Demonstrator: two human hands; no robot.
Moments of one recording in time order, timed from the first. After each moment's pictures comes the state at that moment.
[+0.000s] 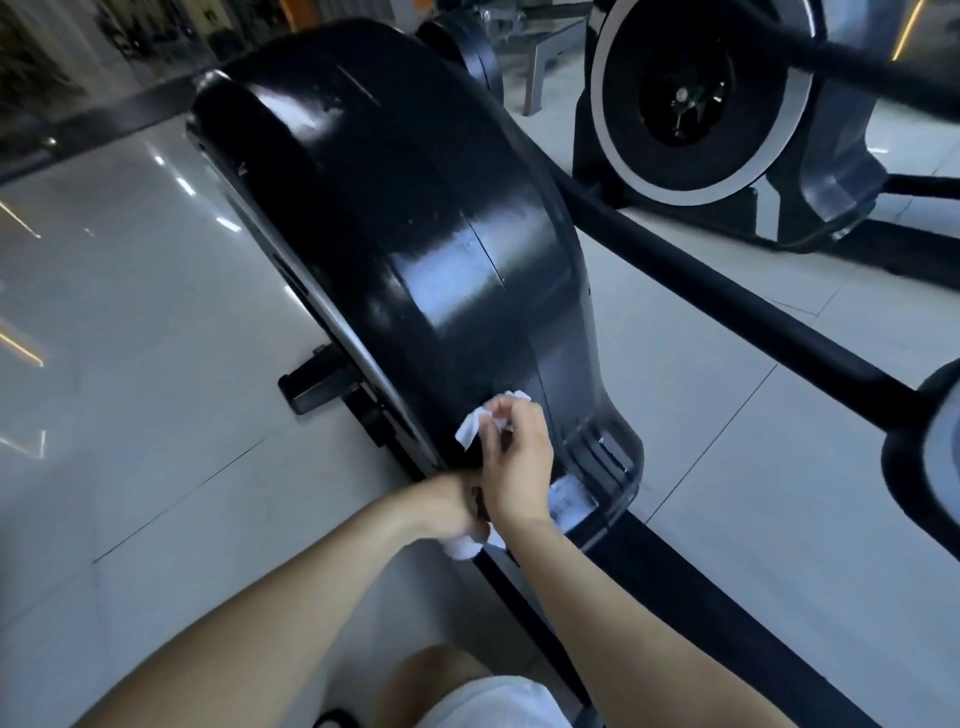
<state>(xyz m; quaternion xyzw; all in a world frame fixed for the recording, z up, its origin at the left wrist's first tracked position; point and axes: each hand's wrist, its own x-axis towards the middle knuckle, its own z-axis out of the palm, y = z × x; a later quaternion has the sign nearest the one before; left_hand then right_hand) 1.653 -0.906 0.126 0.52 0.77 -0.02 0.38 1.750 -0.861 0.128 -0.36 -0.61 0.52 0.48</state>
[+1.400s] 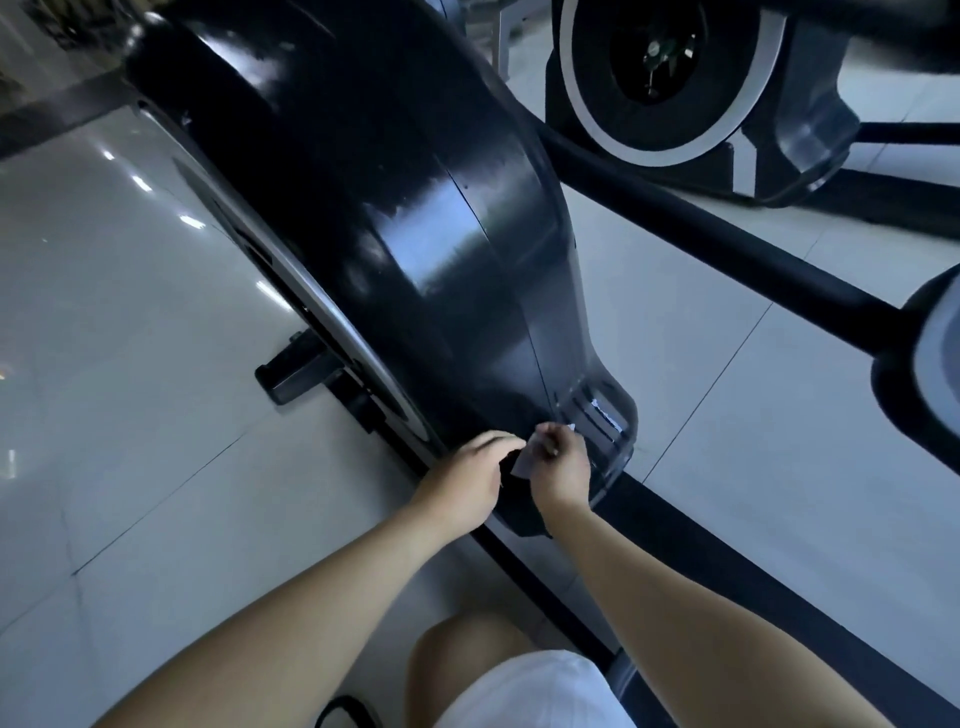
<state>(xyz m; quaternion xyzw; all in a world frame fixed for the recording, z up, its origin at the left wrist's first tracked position) 1.673 -0.919 0.089 0.60 0.76 0.13 0.23 1.776 -0.840 0.010 -0.54 -0.54 0.55 0.35</state>
